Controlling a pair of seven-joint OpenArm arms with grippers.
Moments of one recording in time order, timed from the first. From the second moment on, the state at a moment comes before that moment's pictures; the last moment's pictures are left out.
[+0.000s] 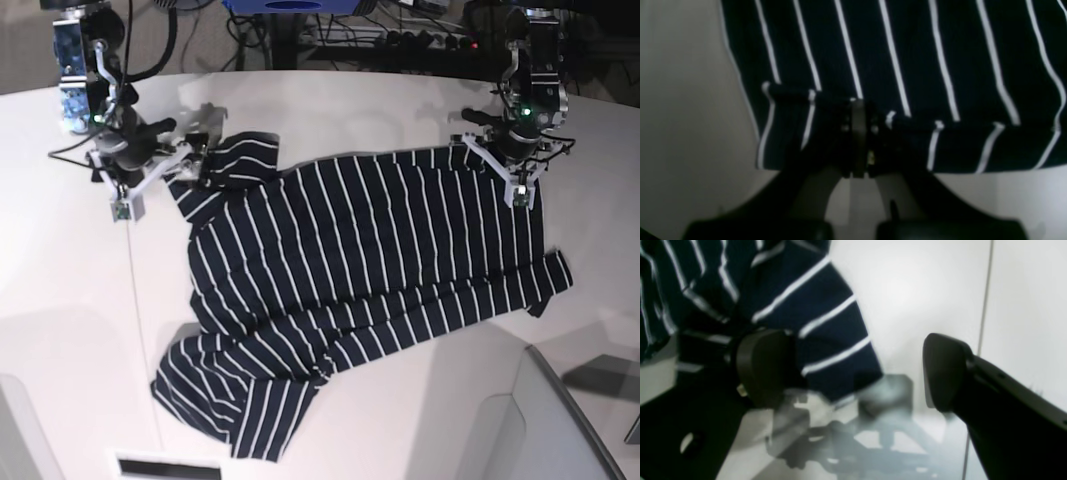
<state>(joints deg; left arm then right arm) 16.1 -14.5 -11.1 78.6 -2.3 -7.5 28.5 -15.5 8.1 0.2 83.1 18.2 8.2 -31.2</state>
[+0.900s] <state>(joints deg) 18.1 -15.6 -15.6 78.1 -2.5 -7.6 28.1 -24.5 8.9 9.7 98.7 18.7 8.6 -39.2</state>
